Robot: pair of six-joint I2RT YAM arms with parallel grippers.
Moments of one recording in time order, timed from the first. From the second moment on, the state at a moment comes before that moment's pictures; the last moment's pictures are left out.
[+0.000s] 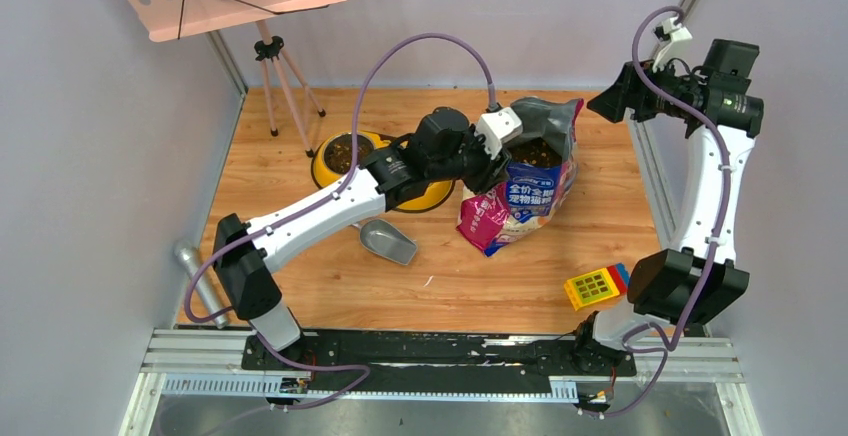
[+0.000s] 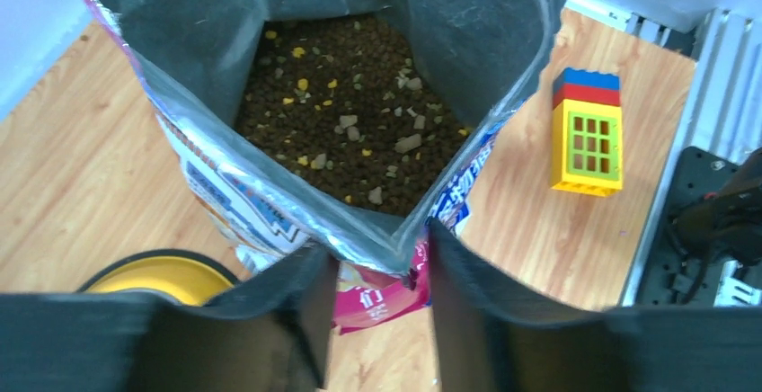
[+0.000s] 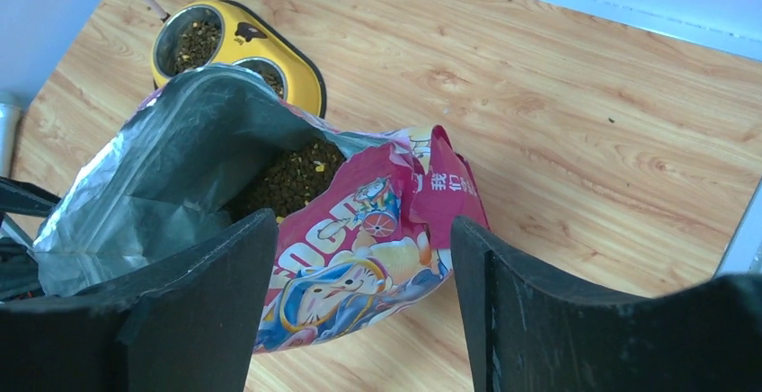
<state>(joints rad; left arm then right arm) -0.96 1.66 1.60 -0.31 0.17 0.05 -0.34 1.56 1.85 -0.92 -0.86 -0.23</state>
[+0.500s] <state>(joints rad) -0.85 1.56 1.48 -0.37 0.44 0.21 -0.38 1.43 1.81 -0.96 -1.05 -0.33</state>
